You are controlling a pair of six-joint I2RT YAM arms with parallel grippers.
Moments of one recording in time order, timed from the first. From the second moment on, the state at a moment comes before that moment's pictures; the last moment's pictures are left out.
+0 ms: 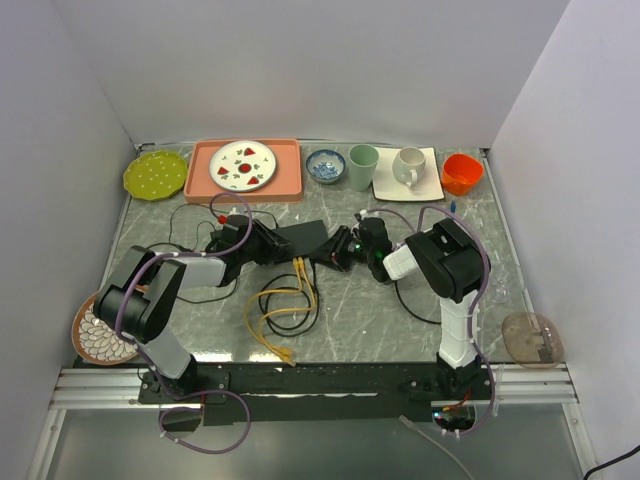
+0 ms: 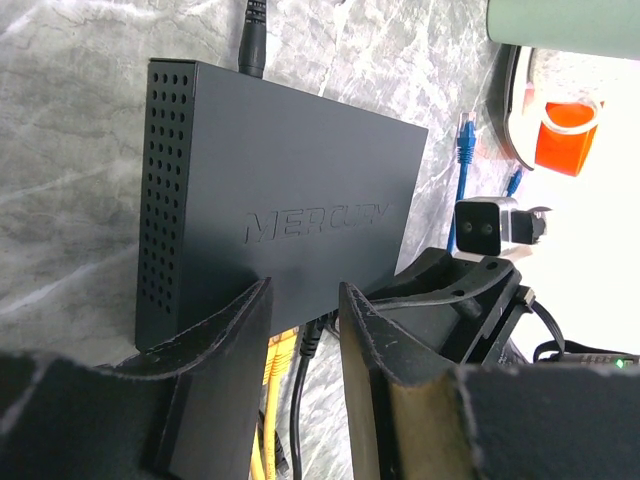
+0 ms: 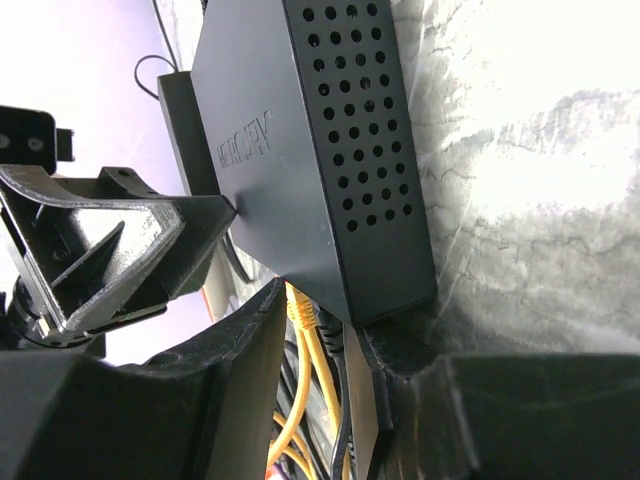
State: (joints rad) left arm -0.41 1.65 0.65 0.42 0.15 -1.18; right arm 0.49 2.02 0.78 0.75 -0.51 1.19
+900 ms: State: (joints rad) left arm -0.41 1.67 0.65 0.46 0.18 -1.18; right arm 0.48 2.05 0.79 0.76 -0.53 1.20
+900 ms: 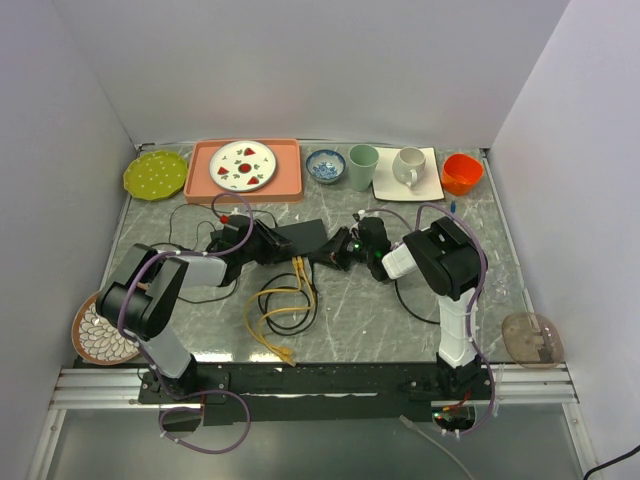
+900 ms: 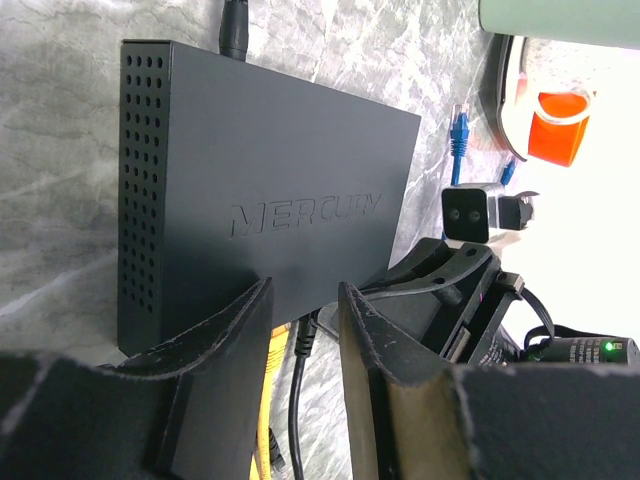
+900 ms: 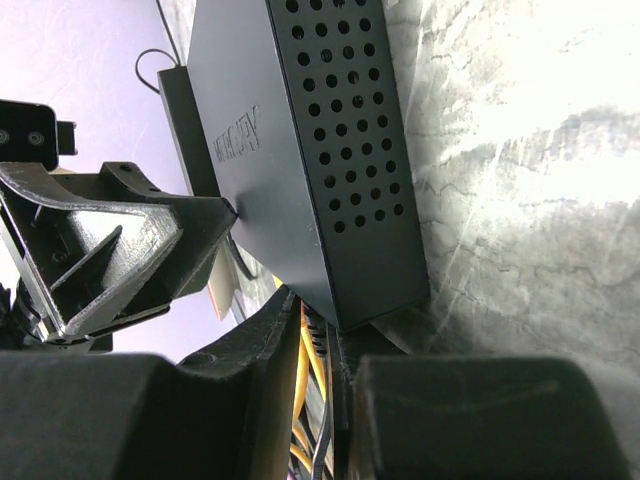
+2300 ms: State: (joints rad) left arm -0.48 1.79 0.69 0.55 0.31 -1.24; right arm 0.49 1.89 0.67 0.64 -0.52 1.03
